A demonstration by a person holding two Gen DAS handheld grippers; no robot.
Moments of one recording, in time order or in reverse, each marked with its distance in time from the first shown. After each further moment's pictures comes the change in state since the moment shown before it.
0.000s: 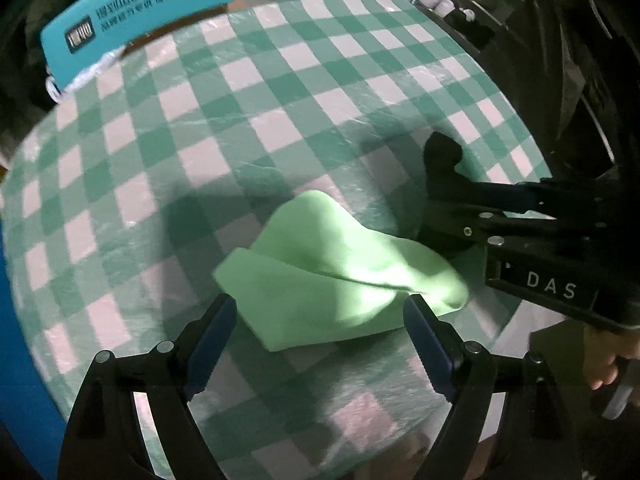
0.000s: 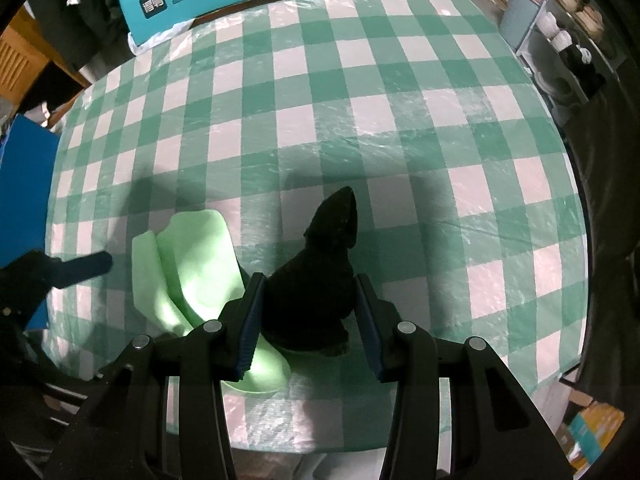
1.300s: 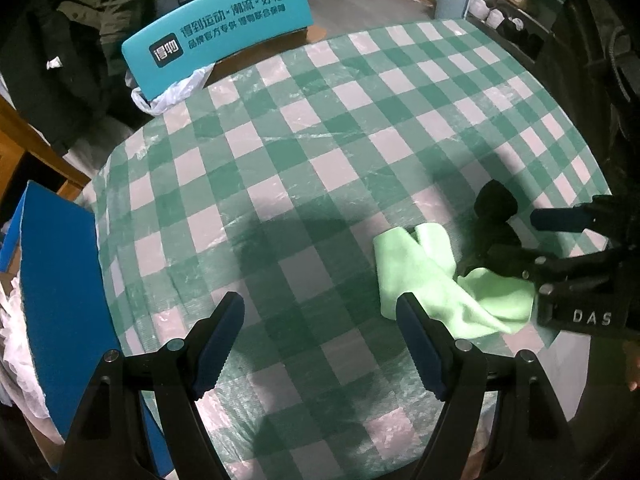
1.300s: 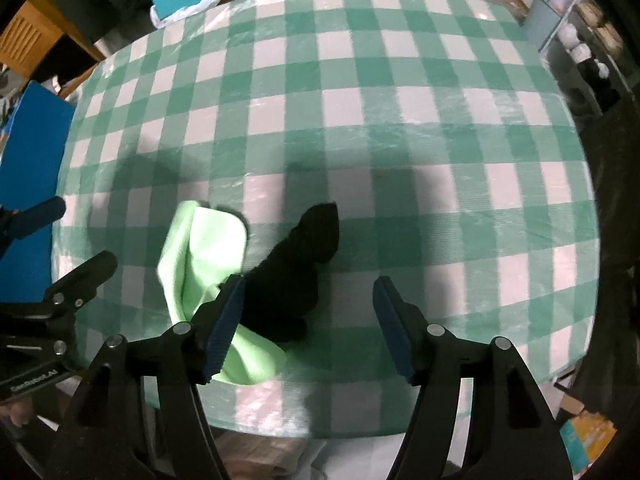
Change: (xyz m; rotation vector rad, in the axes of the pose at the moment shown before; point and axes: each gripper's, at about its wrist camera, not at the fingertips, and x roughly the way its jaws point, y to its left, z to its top) left arm -0.039 0.041 -0.021 -0.012 -0.081 0.298; right arm 0.015 0.042 0.001 -0.073 0.065 0.031
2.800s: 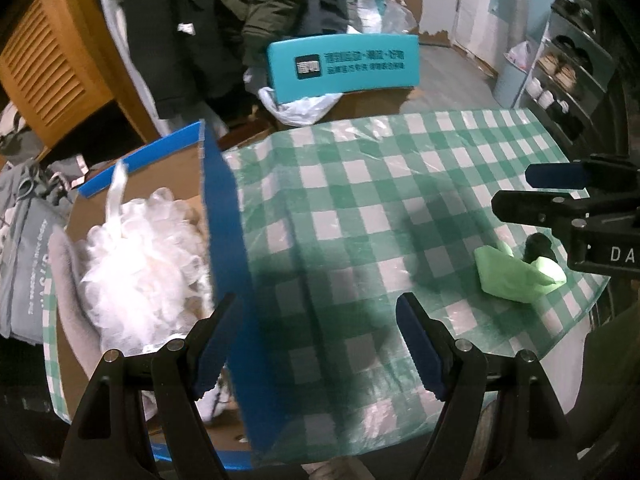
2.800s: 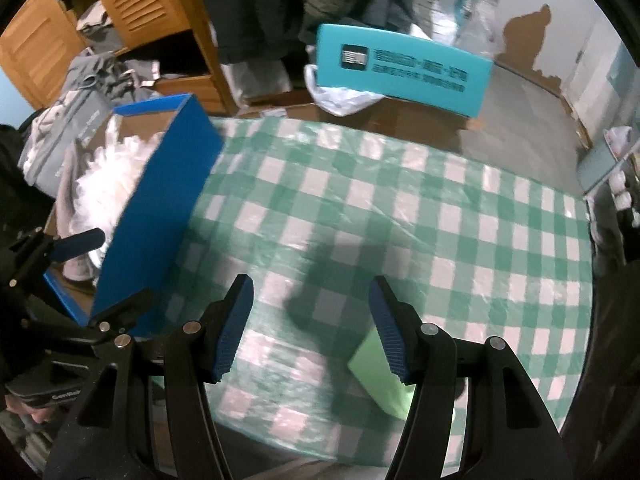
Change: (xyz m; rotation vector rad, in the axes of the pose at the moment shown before) left arm -0.084 0.125 -0.060 -0.211 -0.150 0.063; right arm -0.083 0.160 0.042 -0.307 -0.223 0.040
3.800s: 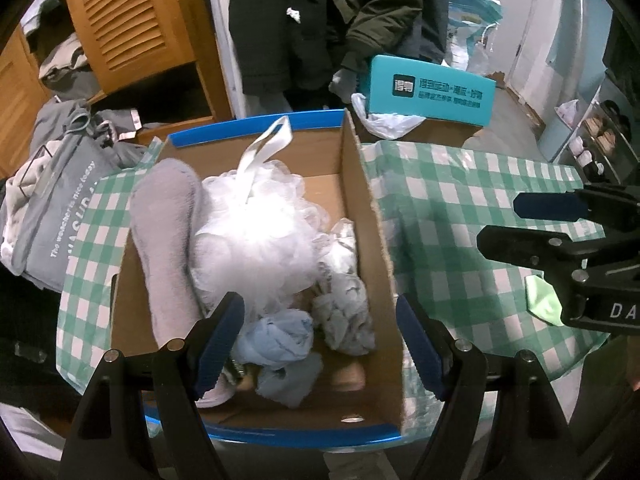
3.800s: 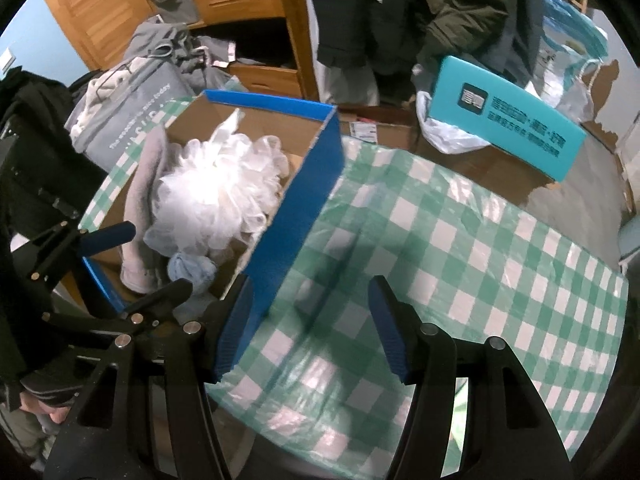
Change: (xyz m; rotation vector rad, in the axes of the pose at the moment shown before) left arm -0.025 0.111 -0.027 -0.218 -0.042 0.054; right arm 0.017 0.124 0.042 -0.185 0.001 0.141
